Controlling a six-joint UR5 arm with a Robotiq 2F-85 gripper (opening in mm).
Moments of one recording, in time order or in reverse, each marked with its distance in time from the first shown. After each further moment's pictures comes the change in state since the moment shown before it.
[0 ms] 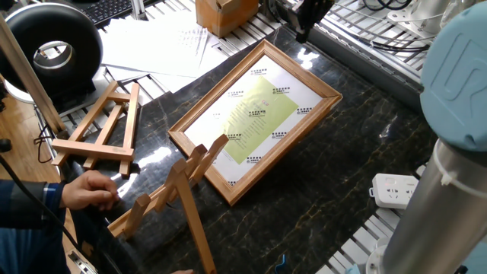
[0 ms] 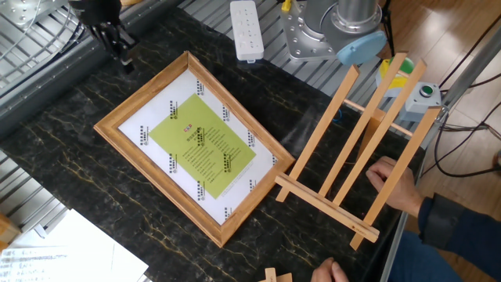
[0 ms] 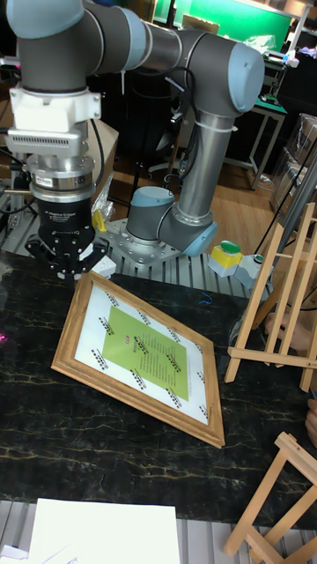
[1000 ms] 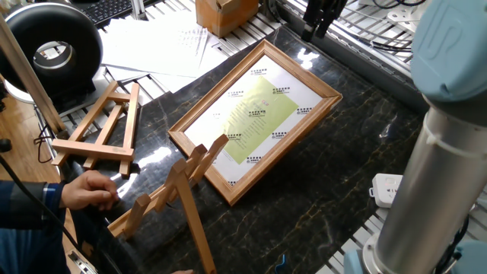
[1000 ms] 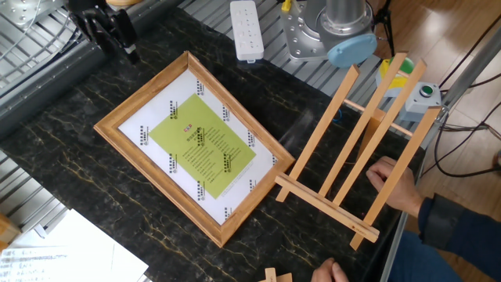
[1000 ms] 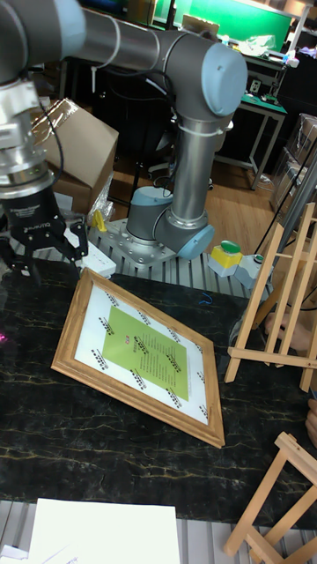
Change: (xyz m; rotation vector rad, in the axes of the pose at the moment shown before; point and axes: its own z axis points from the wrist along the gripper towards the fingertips) arm 0.022 -0.029 0.001 -0.226 0.048 -0.153
